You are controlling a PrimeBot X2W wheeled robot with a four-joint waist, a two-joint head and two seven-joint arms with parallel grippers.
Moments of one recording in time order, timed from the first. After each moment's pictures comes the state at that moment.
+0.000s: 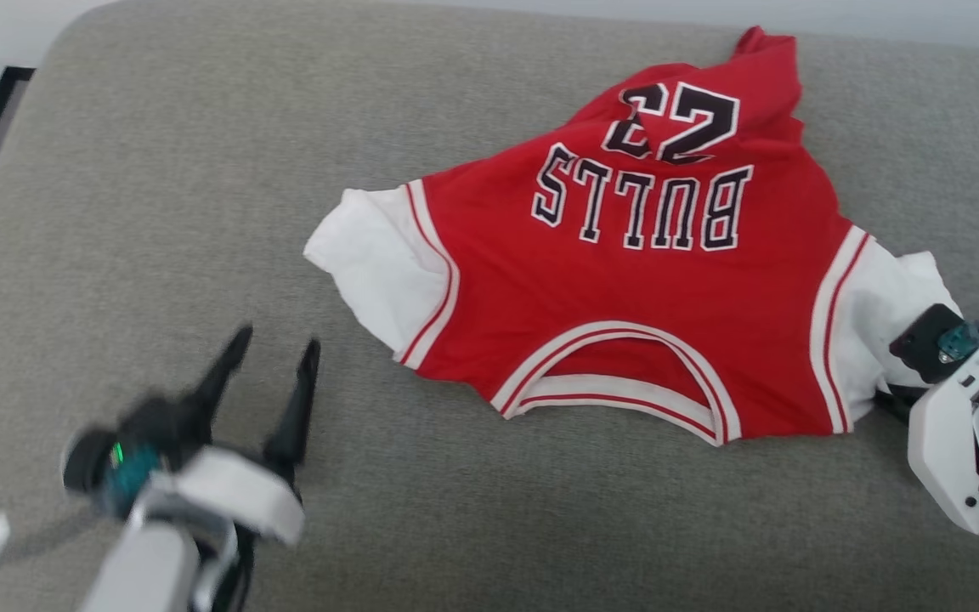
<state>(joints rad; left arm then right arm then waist) -0.19 0.28 -0.23 0.24 -0.30 -0.08 -0.25 -0.60 -0.92 0.92 0.26 0.71 0.13 0.41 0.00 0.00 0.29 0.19</state>
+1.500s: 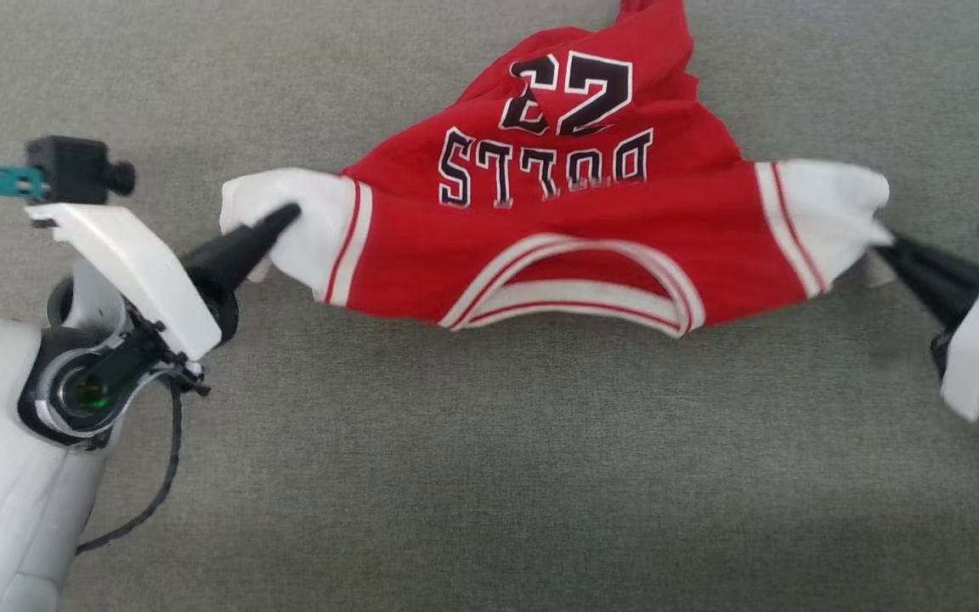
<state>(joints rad) -0.62 0.53 -0.39 0.26 -1.24 -0.13 0.46 -0.68 -0.86 0.77 0.29 0.85 0.13 0.08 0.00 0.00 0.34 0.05</state>
